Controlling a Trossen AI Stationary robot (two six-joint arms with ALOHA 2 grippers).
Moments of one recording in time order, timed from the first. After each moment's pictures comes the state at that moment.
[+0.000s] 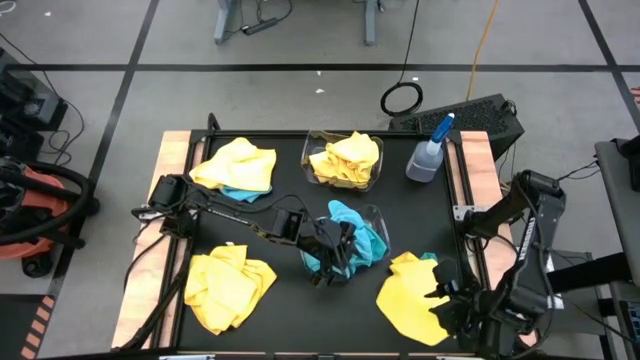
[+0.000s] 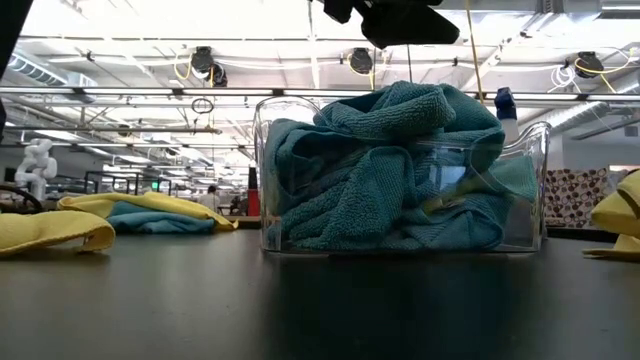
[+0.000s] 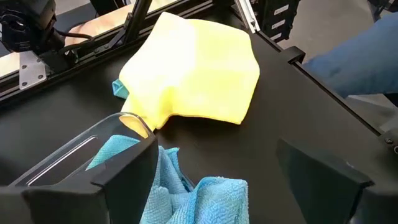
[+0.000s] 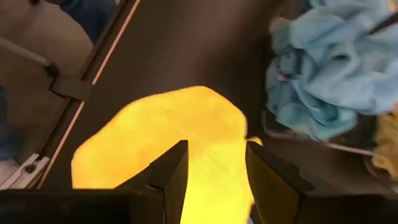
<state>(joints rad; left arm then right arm) -0.22 1.90 1.50 -0.21 0.18 0.29 1.14 1.51 1.39 -1.23 0.53 0.68</state>
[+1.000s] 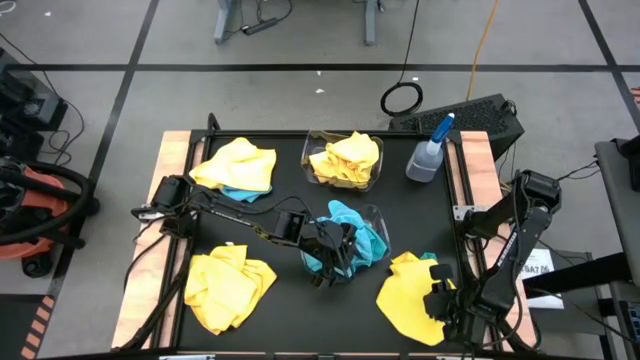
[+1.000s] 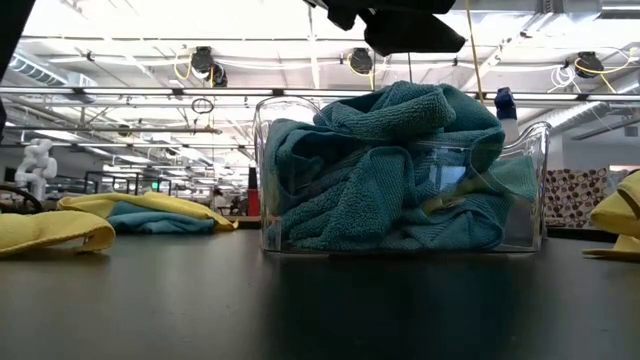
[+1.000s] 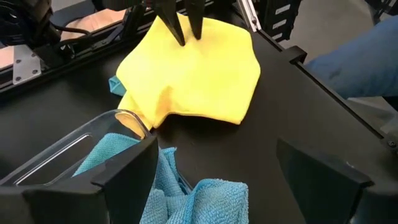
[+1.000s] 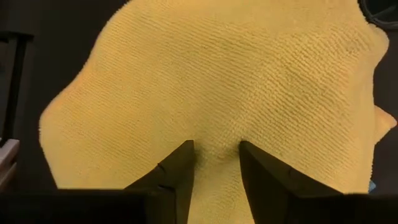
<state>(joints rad) -0.22 1.92 1.50 -0.19 0.18 0.27 1.13 1.52 0.95 -0.86 0.31 0.99</state>
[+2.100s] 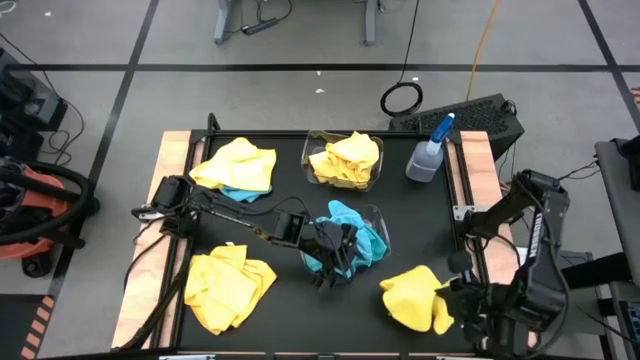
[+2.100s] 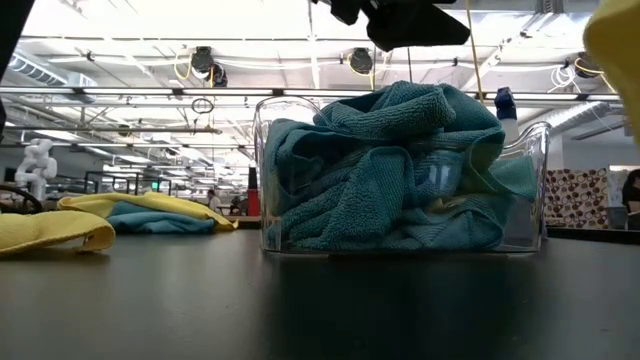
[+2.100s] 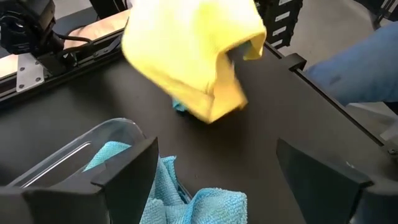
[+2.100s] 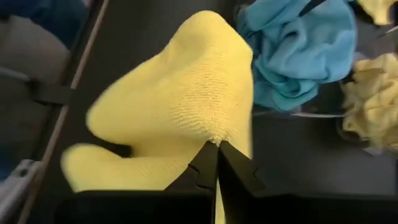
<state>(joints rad) -0.22 1.92 1.50 -0.17 0.18 0.27 1.18 1.51 1.49 -1.46 0.58 0.90</state>
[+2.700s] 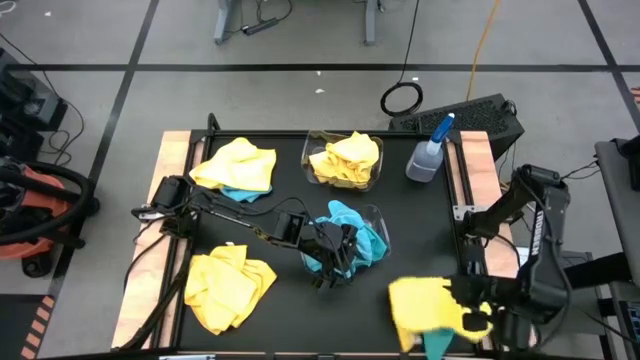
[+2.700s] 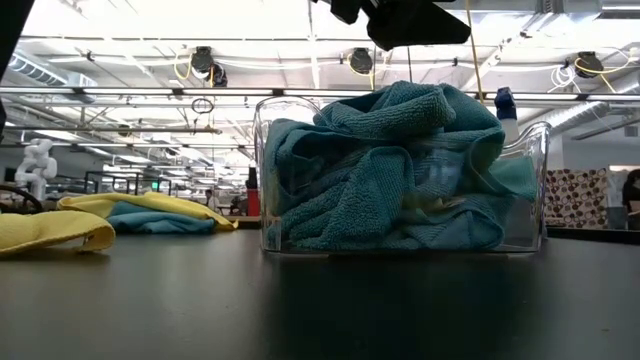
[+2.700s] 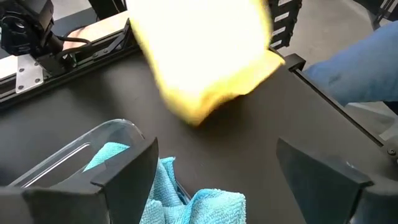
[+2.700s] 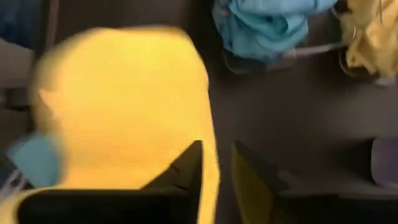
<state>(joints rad) -0.22 1.92 1.50 -0.16 0.18 0.27 1.24 1.45 1.35 -1.51 0.55 1.26</state>
